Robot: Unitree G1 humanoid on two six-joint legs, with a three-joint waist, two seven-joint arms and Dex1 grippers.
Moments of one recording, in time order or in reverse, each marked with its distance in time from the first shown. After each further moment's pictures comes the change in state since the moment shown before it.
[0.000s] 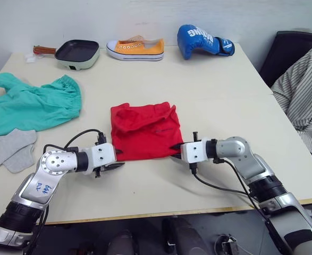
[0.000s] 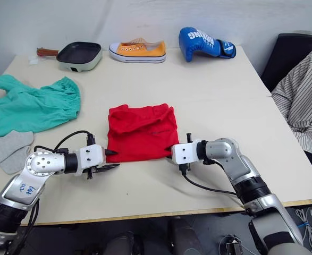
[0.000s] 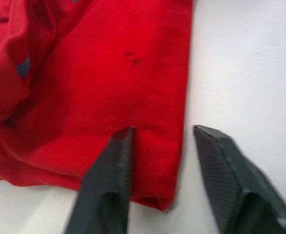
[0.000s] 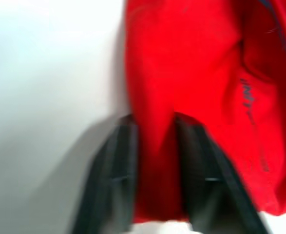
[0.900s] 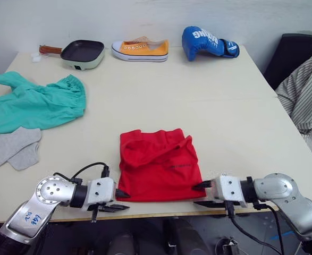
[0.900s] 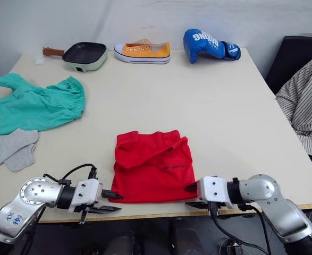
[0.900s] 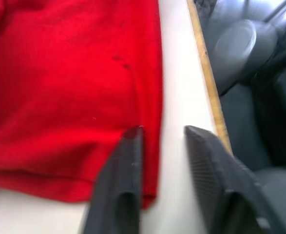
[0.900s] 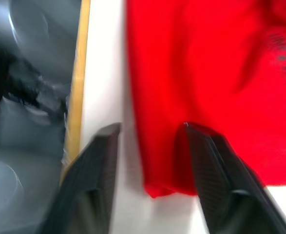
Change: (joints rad) left arm 0.377 0.090 0.102 -0.248 -0.323 0.177 -0.251; right arm 0.587 -0.354 -0.278 -0.708 0.525 0.561 0.128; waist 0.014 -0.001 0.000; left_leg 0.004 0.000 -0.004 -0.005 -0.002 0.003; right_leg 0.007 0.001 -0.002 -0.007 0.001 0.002
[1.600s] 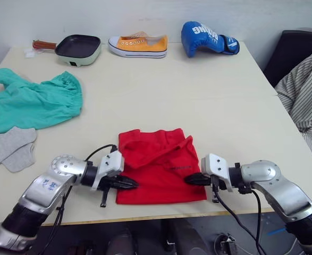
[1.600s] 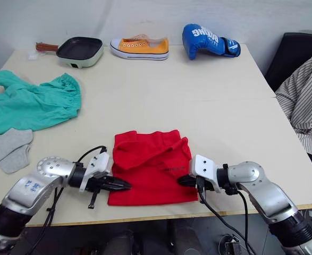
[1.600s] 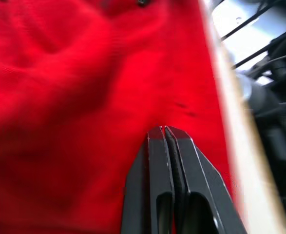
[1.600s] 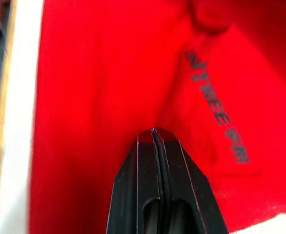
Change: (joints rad) left arm -0.443 -0.158 -0.197 0.185 0.031 0.227 0.034; right arm -0.252 0.119 0.230 0.200 -0.143 0.033 -0.126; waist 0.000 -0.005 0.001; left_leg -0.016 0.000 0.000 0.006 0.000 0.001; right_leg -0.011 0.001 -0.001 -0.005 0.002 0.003
